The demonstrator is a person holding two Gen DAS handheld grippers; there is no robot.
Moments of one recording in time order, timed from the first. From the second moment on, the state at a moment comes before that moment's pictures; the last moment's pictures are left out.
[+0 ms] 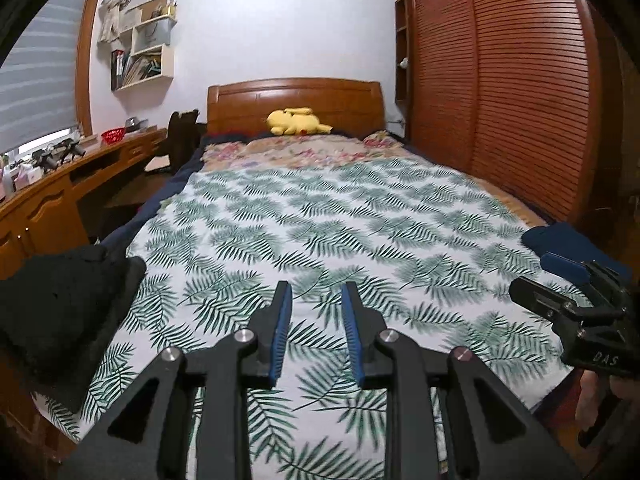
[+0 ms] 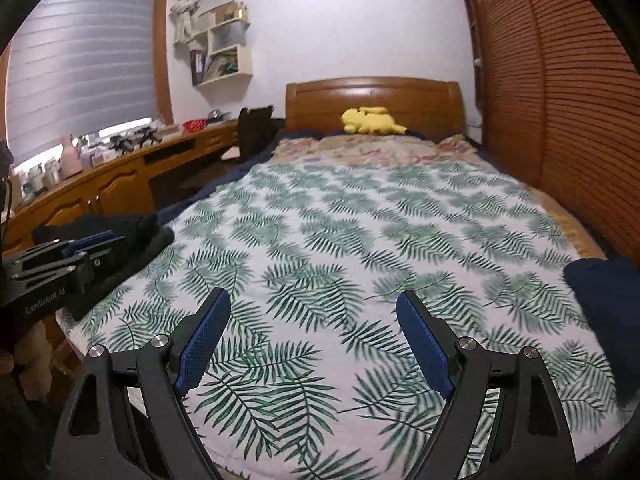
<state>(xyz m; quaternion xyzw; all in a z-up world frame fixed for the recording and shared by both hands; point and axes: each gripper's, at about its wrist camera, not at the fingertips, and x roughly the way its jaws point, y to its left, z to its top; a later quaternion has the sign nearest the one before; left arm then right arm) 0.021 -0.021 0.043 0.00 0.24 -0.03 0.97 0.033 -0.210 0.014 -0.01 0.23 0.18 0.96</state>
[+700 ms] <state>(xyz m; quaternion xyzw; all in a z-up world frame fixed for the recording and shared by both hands) -0.032 -0.024 0.090 -0.01 0.20 -0.03 0.98 -0.013 -0.226 0.063 0.00 0.16 0.16 0.97</state>
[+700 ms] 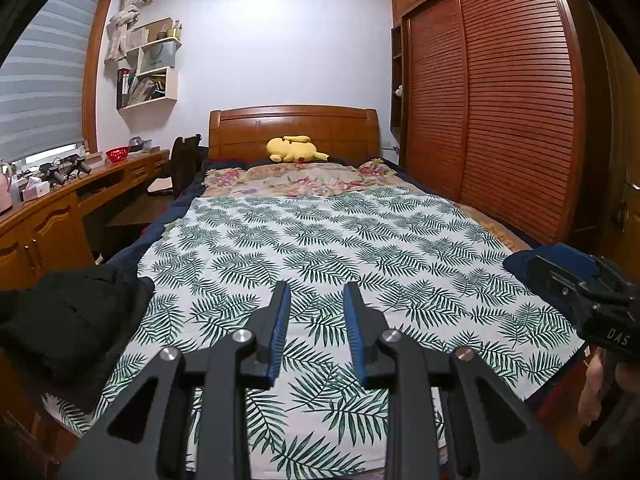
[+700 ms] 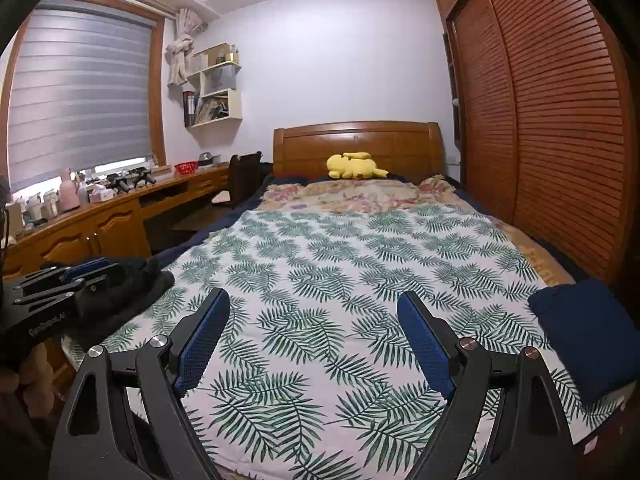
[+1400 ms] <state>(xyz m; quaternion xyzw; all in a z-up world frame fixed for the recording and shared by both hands) -0.030 -0.019 0.087 -0.01 0.20 -0.03 0.98 -0.012 -0.223 0.060 -0.01 0.16 0.16 0.97</state>
